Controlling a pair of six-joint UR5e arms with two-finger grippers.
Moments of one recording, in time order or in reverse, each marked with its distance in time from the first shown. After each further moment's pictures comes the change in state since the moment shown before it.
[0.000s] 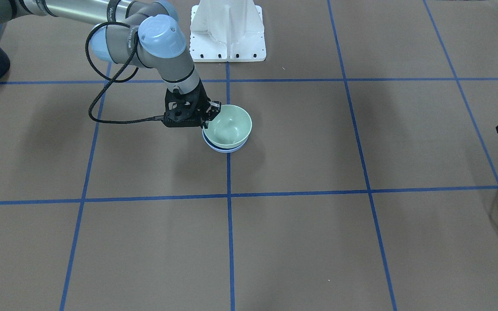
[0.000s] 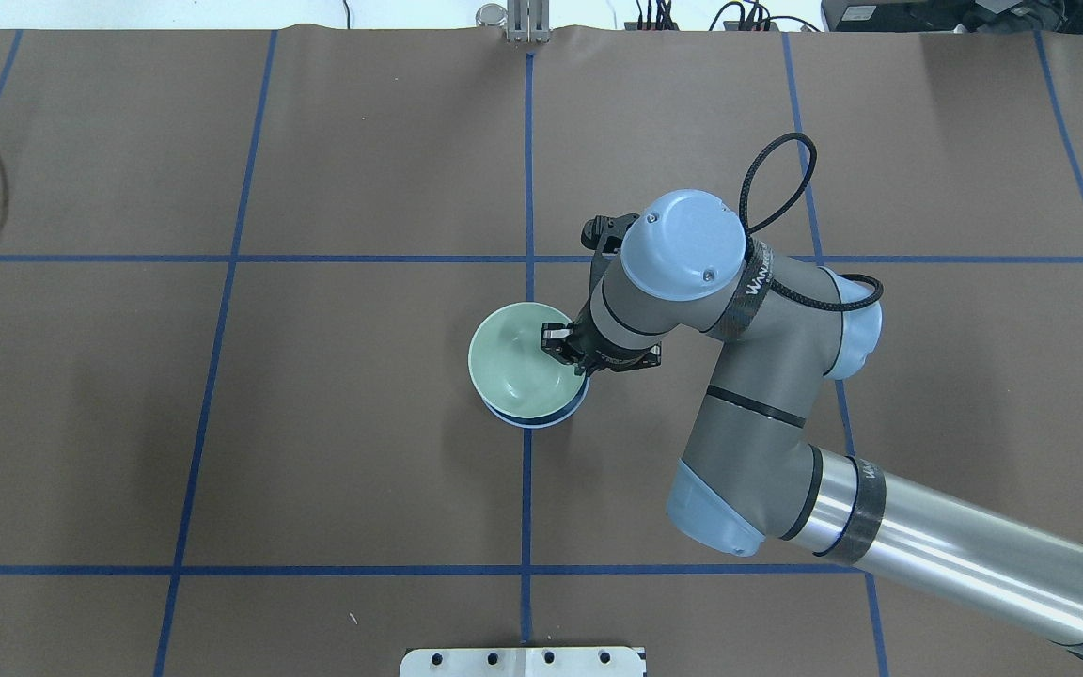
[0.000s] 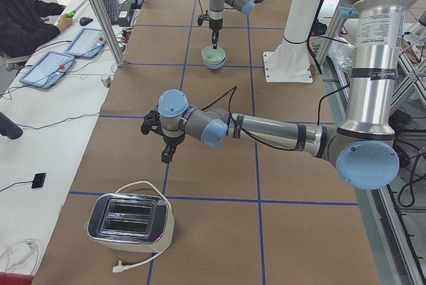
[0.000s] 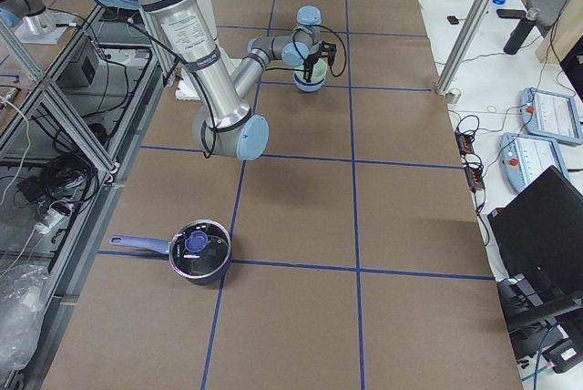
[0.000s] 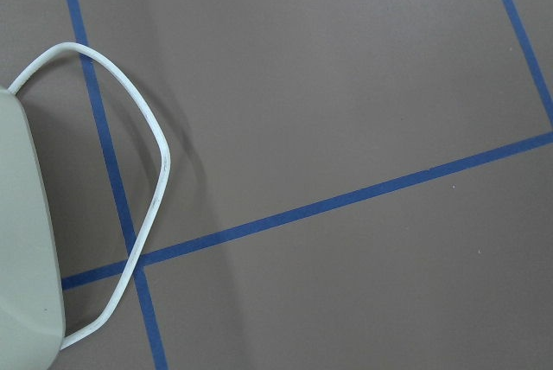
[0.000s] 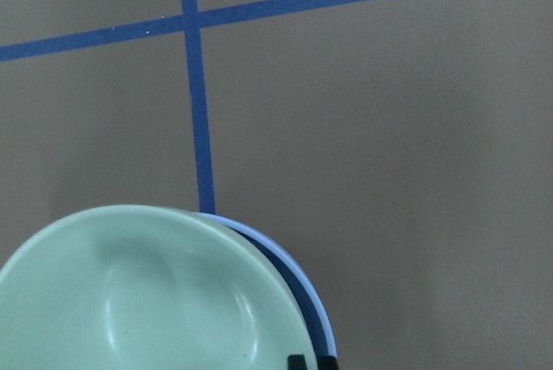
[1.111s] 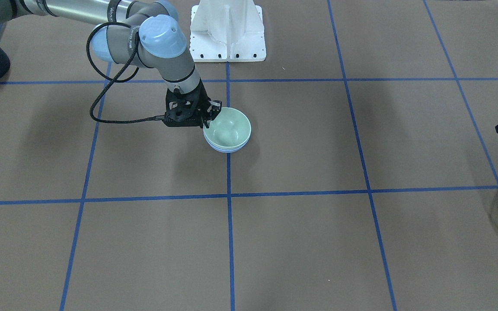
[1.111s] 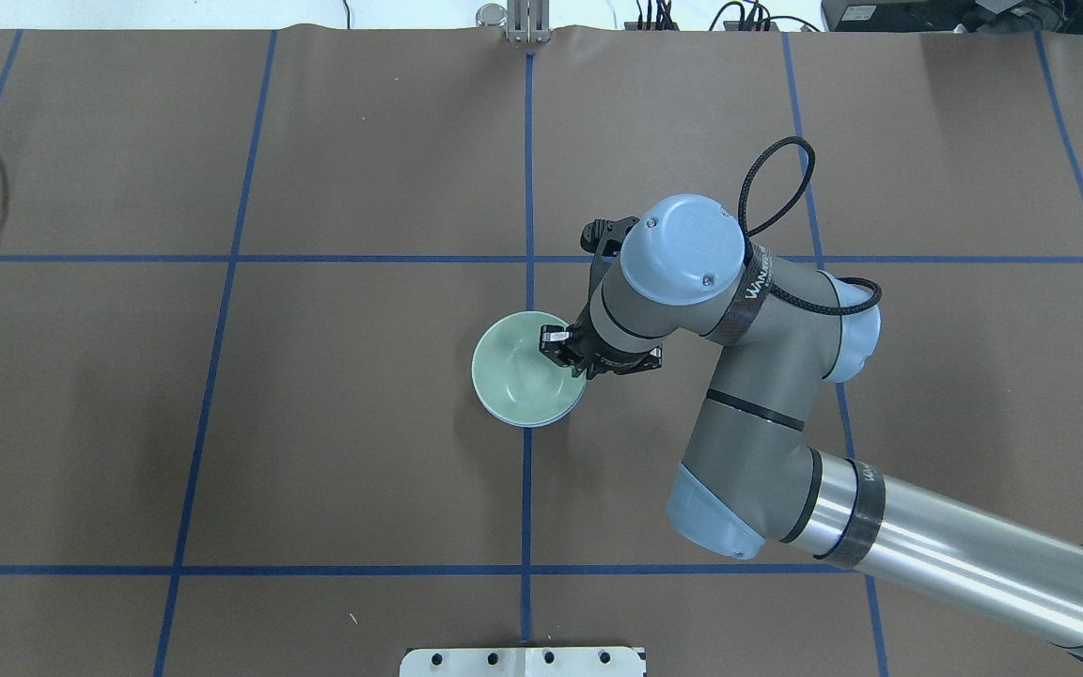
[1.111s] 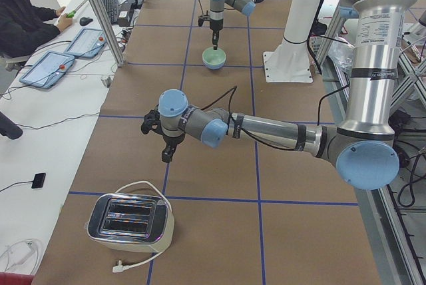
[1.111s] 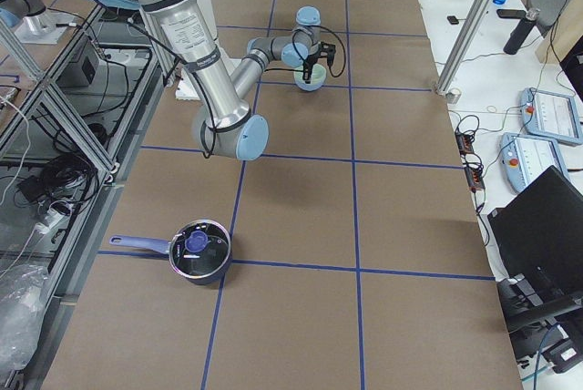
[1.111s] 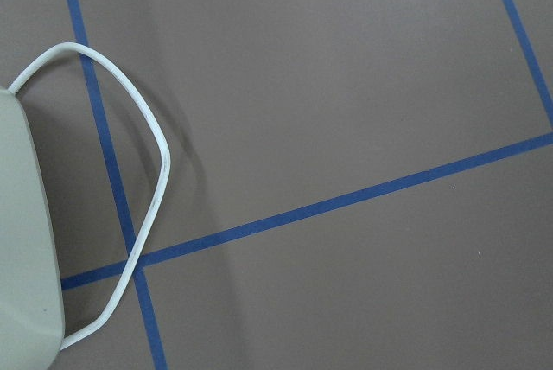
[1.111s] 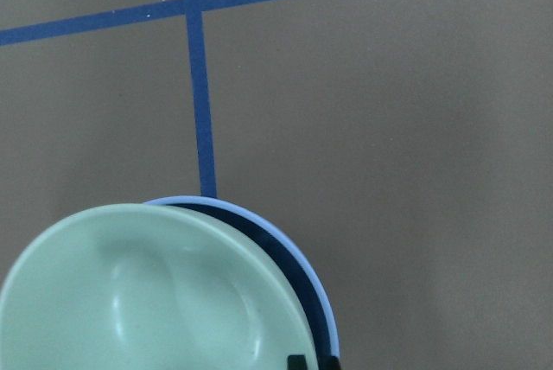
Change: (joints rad) left arm 0.000 0.000 -0.003 -0.001 -0.007 -0.001; right arm -0.004 -0.004 -0.002 0.014 -0.007 0.004
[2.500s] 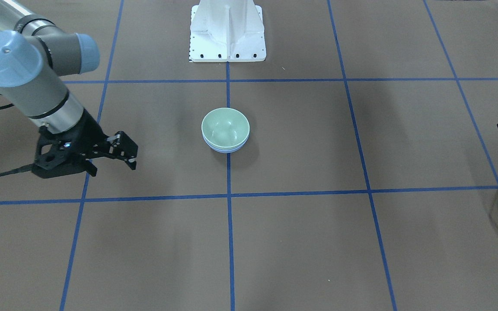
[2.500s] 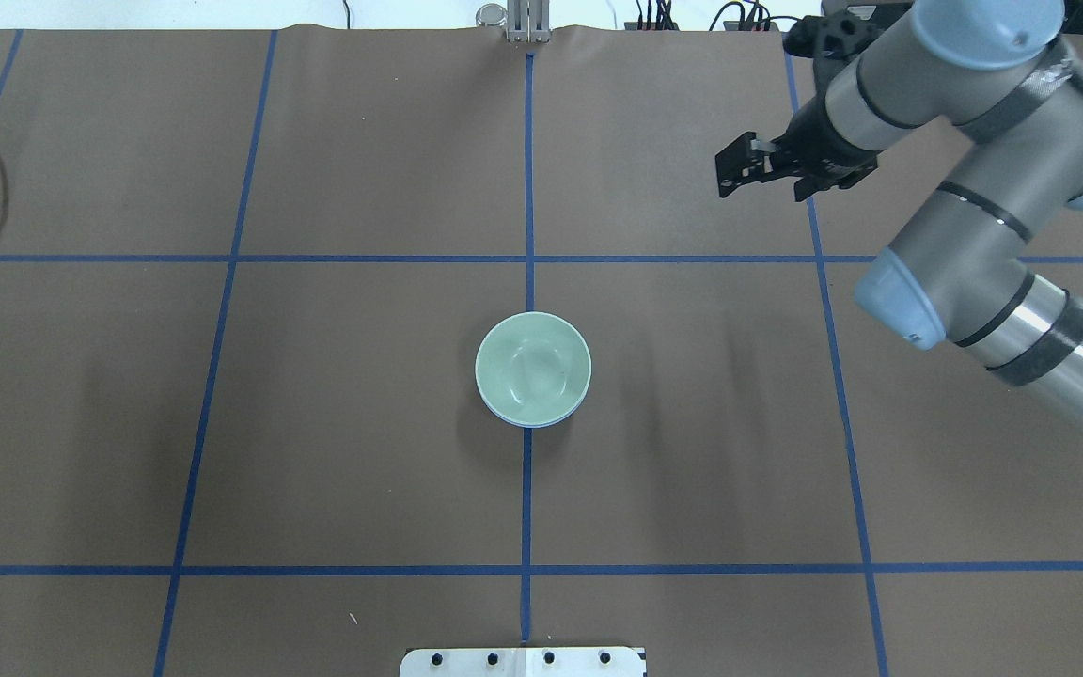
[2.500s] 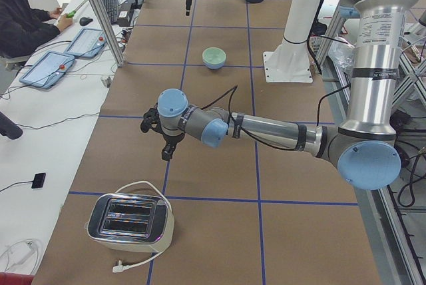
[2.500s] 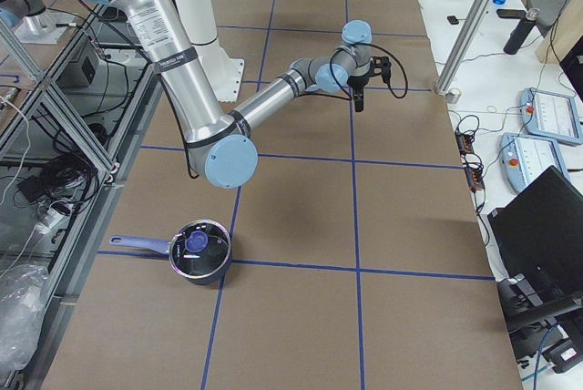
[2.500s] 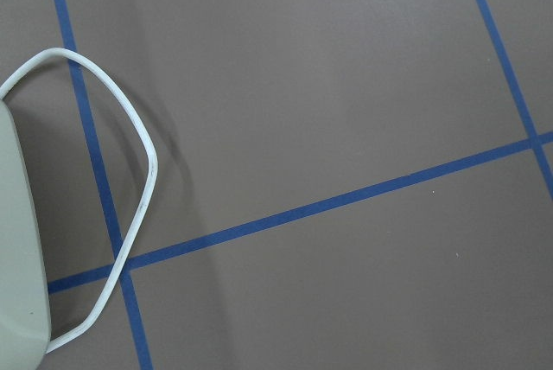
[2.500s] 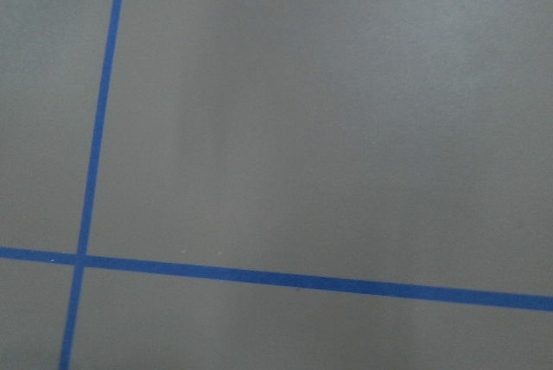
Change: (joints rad) left arm -0.023 0.000 -0.004 -0.001 -0.052 0.008; right arm 0.460 -0.191 0.007 0.098 0.235 -0.453
